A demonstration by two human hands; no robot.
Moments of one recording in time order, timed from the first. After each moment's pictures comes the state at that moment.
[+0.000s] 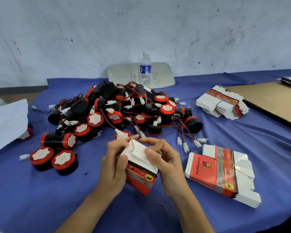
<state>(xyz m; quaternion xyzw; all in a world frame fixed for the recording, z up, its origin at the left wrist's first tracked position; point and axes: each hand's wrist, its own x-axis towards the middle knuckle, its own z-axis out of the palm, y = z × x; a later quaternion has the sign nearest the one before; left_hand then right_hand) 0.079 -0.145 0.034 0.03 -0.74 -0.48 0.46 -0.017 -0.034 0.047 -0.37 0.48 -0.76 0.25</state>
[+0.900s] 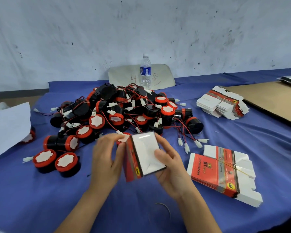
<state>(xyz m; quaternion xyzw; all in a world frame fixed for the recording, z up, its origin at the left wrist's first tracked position) 0.084 -0.171 0.042 0.18 -0.82 -0.25 0.48 -0.020 -0.031 0.049 -0.26 0.33 -0.81 0.40</state>
